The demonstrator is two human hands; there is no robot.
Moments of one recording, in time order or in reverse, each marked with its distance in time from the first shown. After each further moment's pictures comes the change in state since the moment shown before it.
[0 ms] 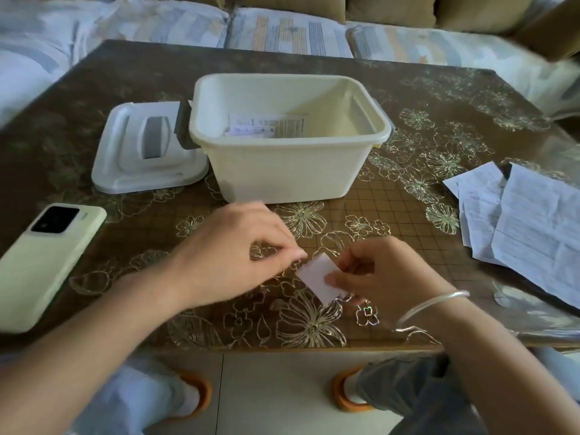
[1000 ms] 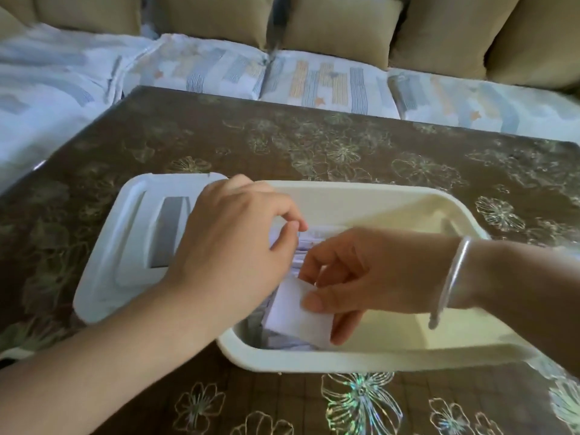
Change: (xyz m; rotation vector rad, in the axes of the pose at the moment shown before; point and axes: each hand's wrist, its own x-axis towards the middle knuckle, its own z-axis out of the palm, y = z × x) left_hand 0.119 -0.096 -0.078 0.213 0.385 -0.355; right_hand 0.192 -0.120 -0.061 0.095 -0.708 -0.095
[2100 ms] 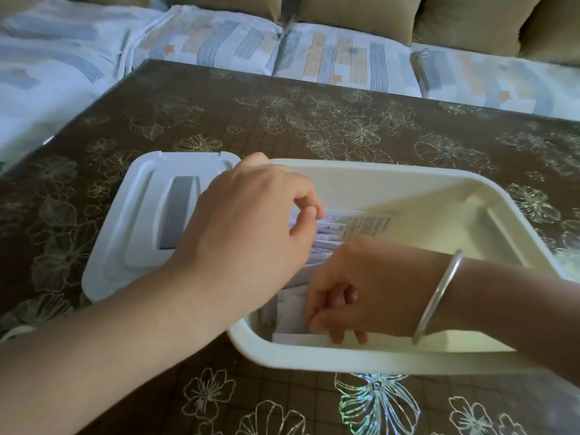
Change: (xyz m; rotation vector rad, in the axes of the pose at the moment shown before) left_hand 0.001 -0.001 0.002 -0.005 -0.042 -0.049; right_hand 0.025 0.009 0.016 -0.624 0.033 -0.088
